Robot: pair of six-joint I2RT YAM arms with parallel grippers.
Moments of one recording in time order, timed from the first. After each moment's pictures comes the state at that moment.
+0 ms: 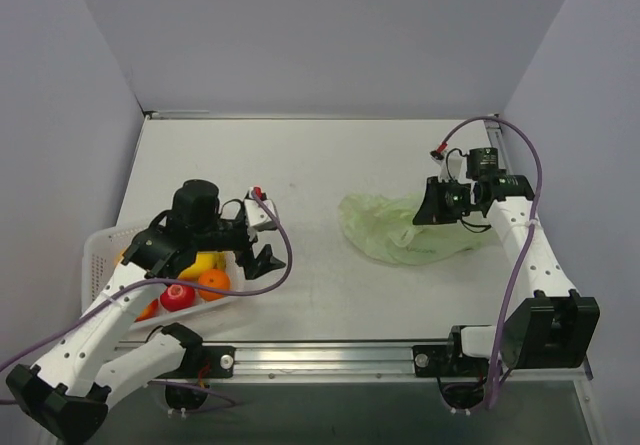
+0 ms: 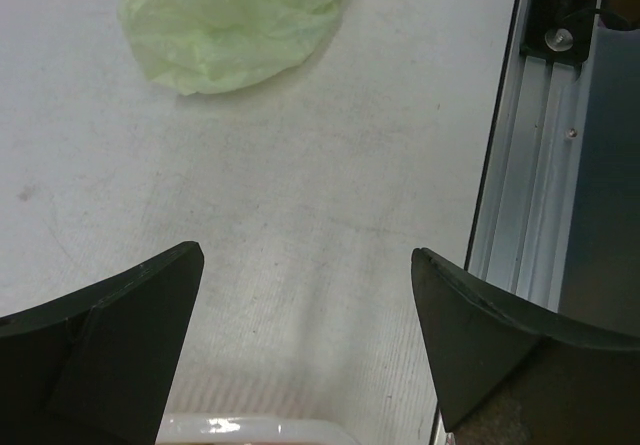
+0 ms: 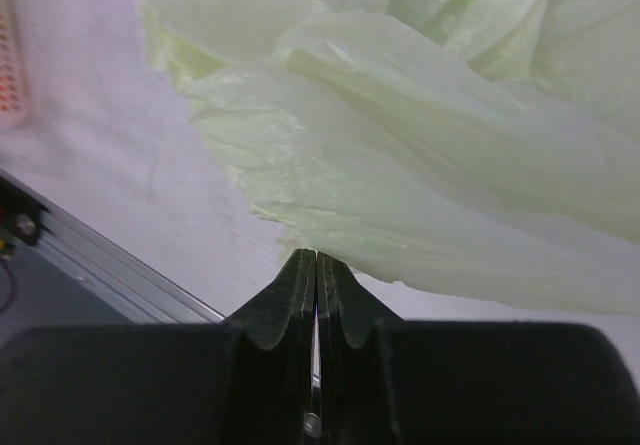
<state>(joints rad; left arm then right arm) -0.49 0.92 0.99 -0.69 0.69 0.42 0.01 1.30 1.13 -0.94 -0.49 -0.14</state>
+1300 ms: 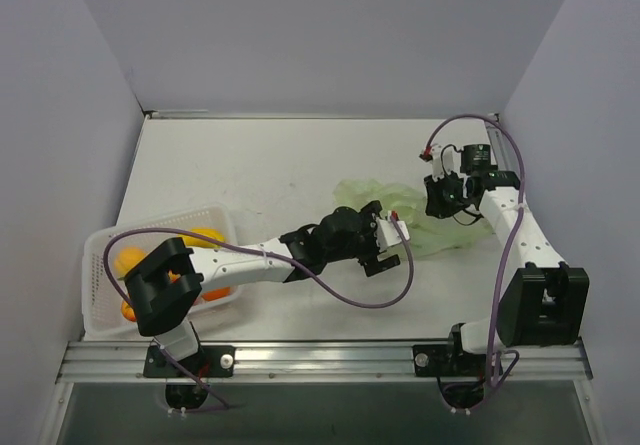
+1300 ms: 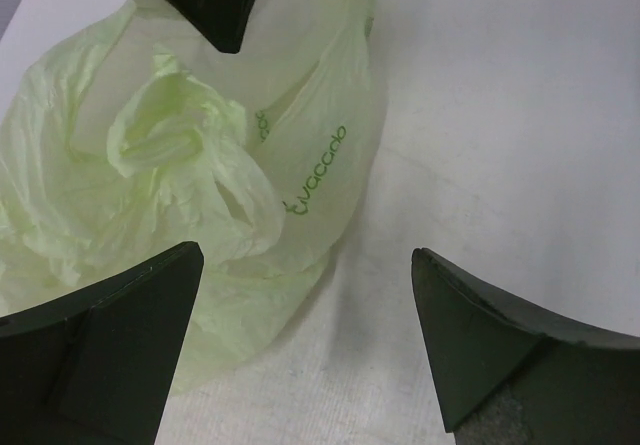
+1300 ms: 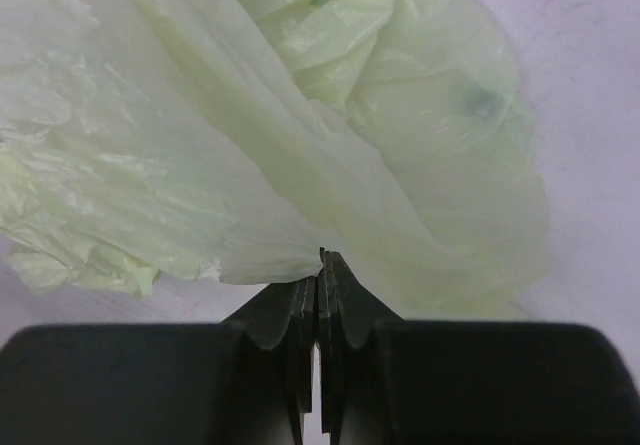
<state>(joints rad) -1.11 1.66 1.09 0.22 0.08 0.27 0.01 1.42 1.10 -0.73 -0.33 -0.47</state>
